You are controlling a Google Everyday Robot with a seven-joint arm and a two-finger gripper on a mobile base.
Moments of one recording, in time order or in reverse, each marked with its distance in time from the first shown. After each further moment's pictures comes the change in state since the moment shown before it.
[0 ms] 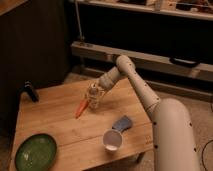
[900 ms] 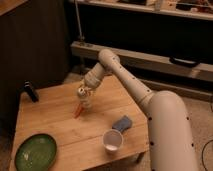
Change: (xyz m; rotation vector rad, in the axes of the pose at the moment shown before) arm -0.086 -0.027 0.042 -0.159 0.048 -0.165
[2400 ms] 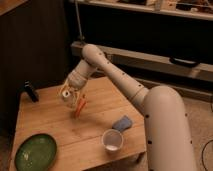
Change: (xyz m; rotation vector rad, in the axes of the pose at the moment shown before) arm -0.100 -0.027 0.021 -0.056 -0.134 -0.241
